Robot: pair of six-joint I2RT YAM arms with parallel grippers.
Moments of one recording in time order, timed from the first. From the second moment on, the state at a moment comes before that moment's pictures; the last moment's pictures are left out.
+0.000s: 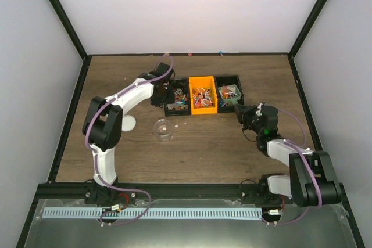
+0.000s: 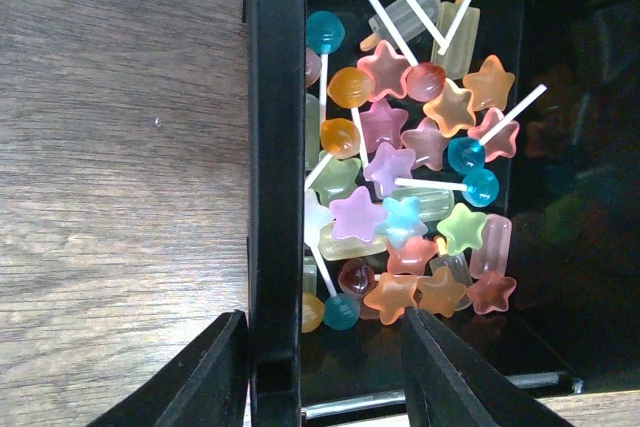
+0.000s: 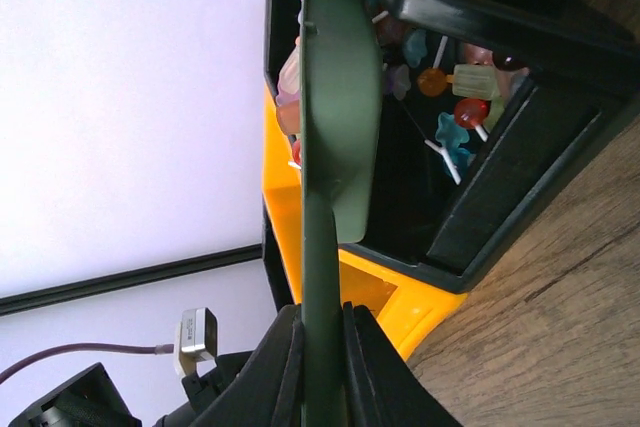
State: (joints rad) left arm -0.48 1.97 1.53 -0.77 0.03 -0.60; right arm 0.10 1.25 0.31 0.60 -0.40 1.44
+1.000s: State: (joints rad) left arm -0.30 1.88 1.46 -0.73 0.07 -0.55; right arm 0.20 1.10 0.34 0.48 -0.77 1.24
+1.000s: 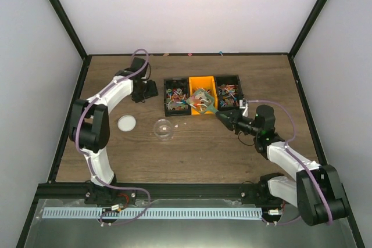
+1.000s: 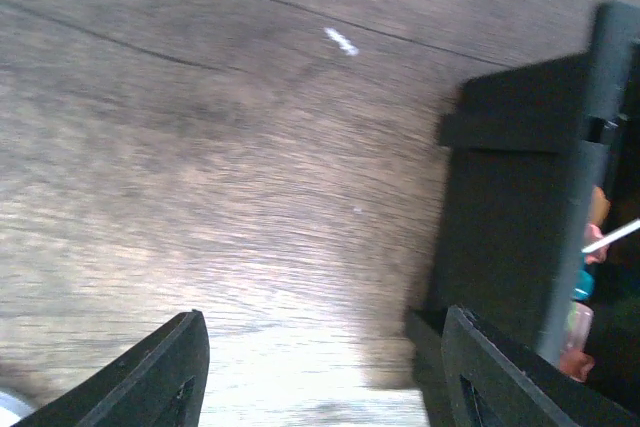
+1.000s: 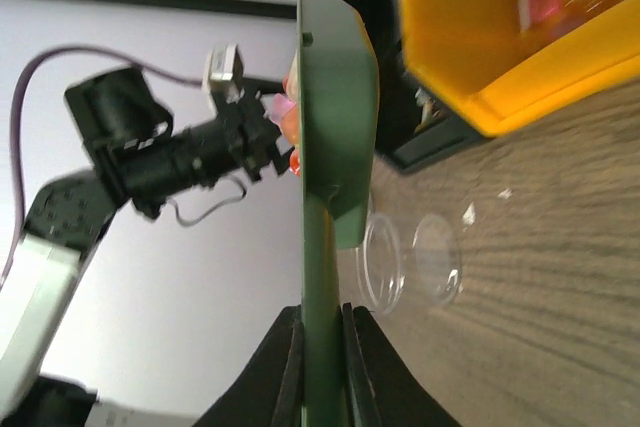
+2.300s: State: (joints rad) left arm -0.18 1.81 1.30 -0.66 0.10 -0.54; right arm 0.54 1.21 0.68 -0.03 -0.67 0.73
